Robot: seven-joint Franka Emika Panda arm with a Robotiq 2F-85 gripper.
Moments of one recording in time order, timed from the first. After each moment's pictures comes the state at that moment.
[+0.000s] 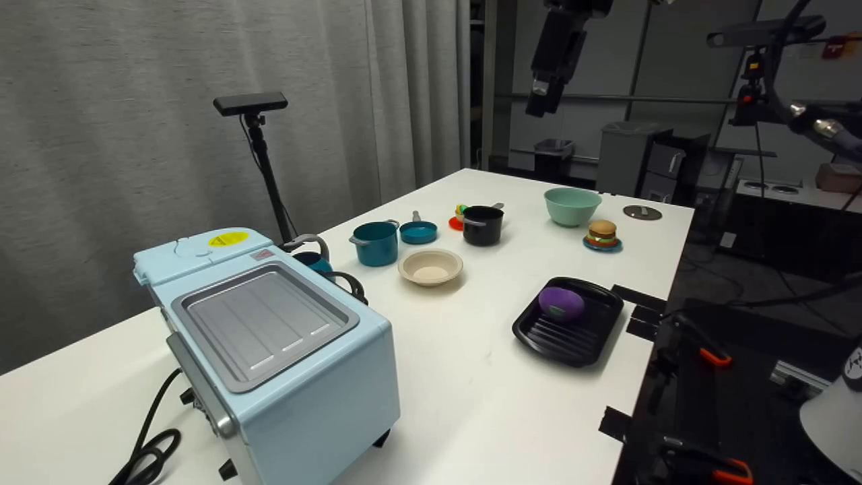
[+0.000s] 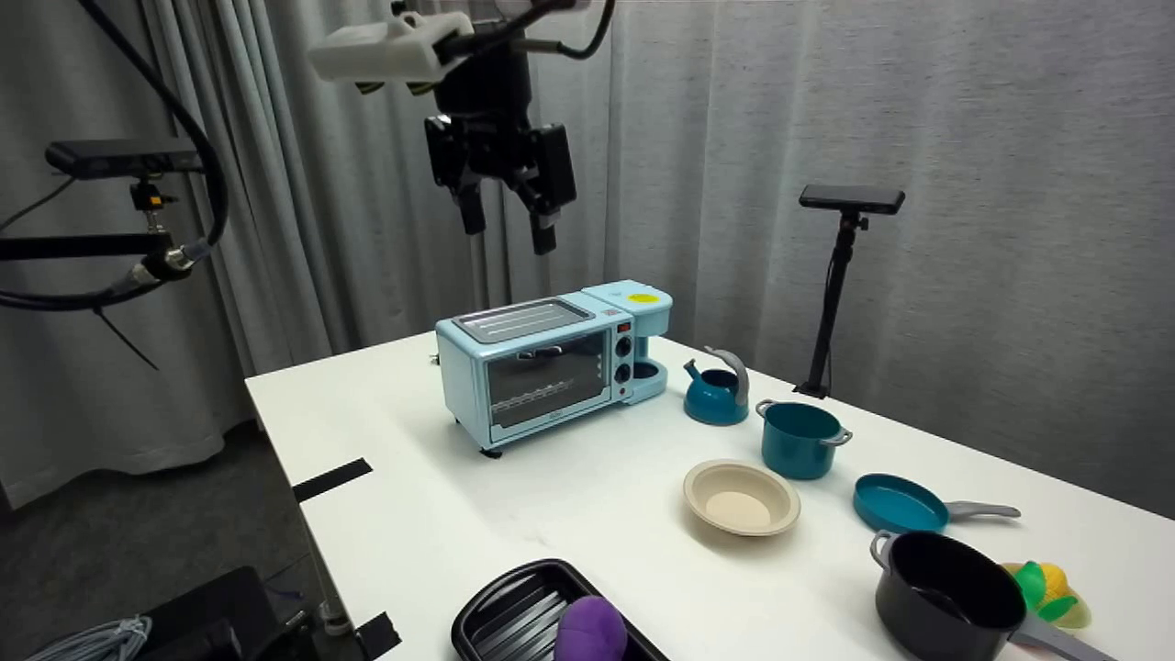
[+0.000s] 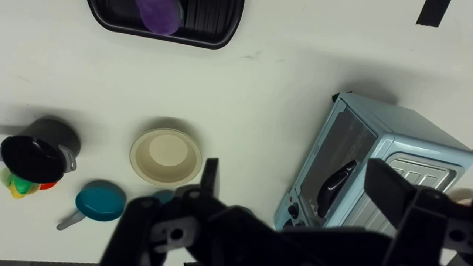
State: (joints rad) arm 0.06 -0.55 -0.05 -2.41 0.08 2.07 -0.13
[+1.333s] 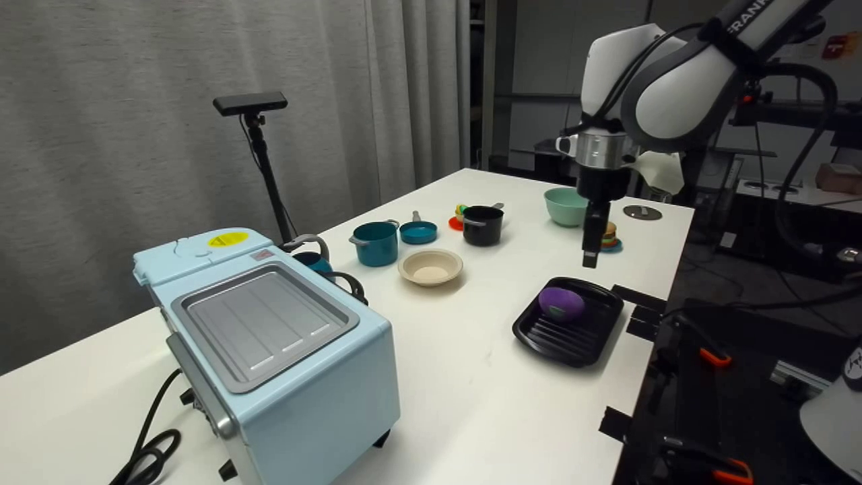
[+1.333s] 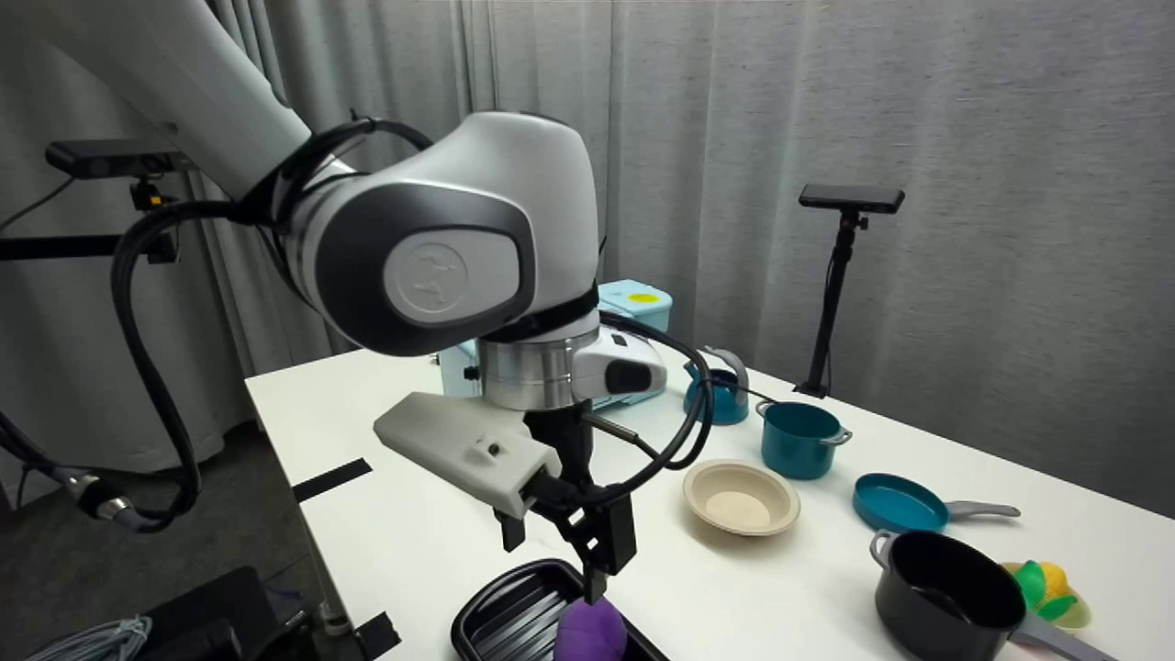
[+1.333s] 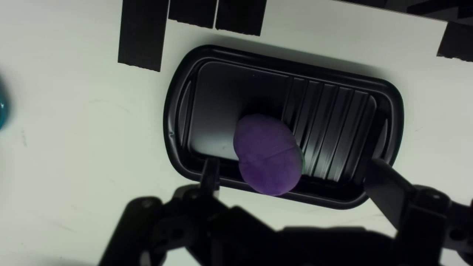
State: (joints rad) arm -0.11 -0.22 -0.15 -2.76 -0.18 2.53 -0.23
